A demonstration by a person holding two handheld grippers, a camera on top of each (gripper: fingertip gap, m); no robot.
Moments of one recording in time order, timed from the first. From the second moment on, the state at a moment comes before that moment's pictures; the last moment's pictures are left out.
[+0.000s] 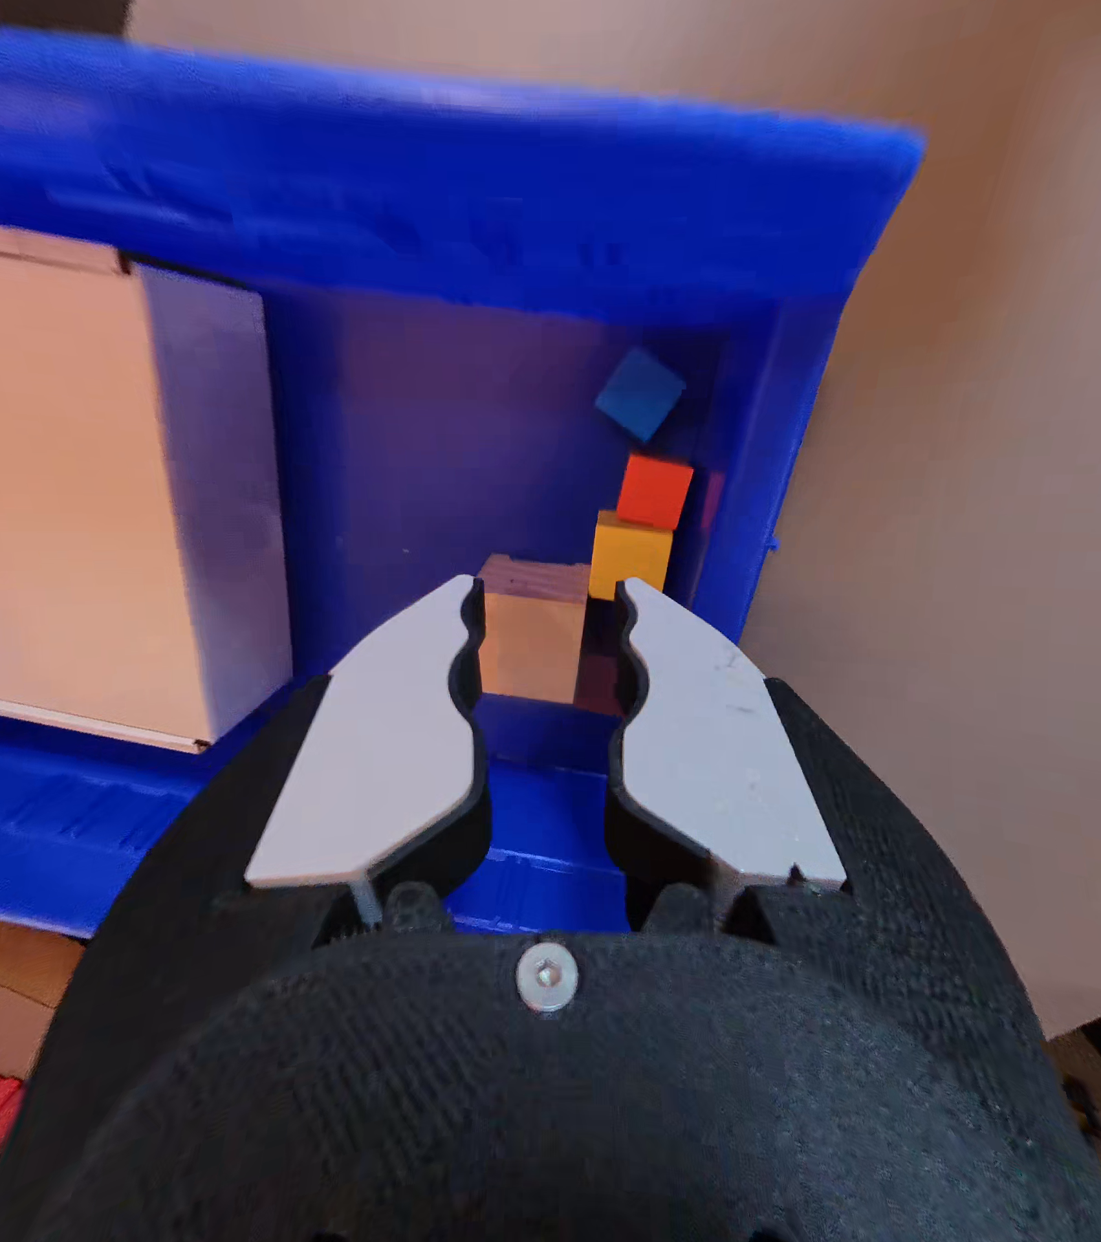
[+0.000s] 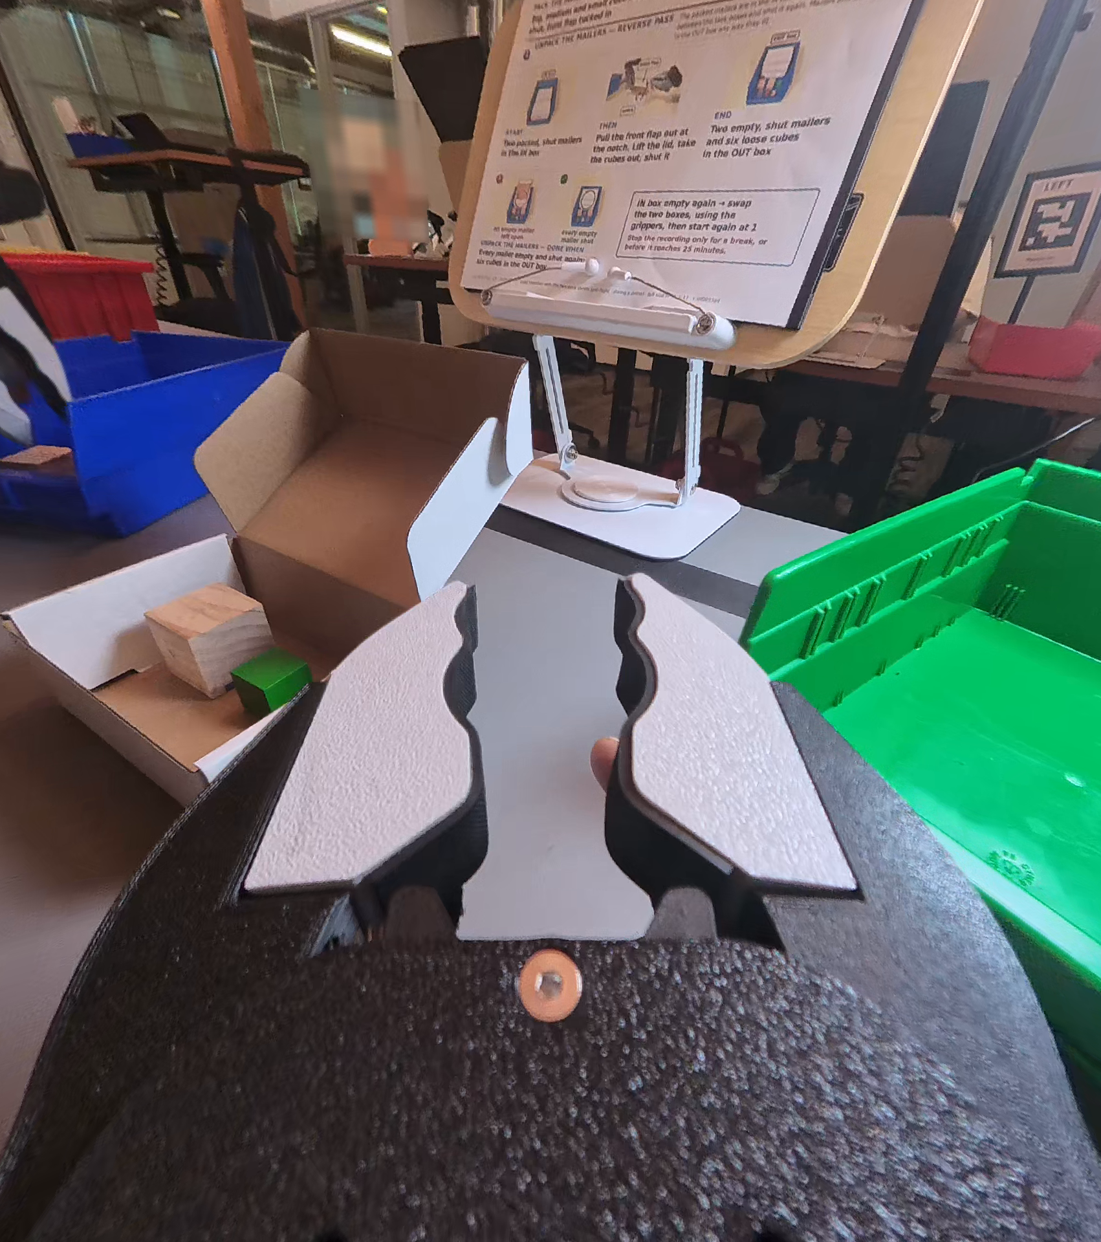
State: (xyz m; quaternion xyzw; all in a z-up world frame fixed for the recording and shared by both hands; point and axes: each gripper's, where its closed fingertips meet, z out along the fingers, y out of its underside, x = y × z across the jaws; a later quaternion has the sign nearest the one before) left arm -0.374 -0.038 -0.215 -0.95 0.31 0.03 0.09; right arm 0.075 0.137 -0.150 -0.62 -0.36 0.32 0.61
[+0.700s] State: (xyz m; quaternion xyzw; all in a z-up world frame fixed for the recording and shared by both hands) left arm -0.447 -0.027 -0.248 -0.92 0.35 0.18 0.04; right arm 0.076 0.149 -0.173 -0.65 -0.36 0.31 0.59
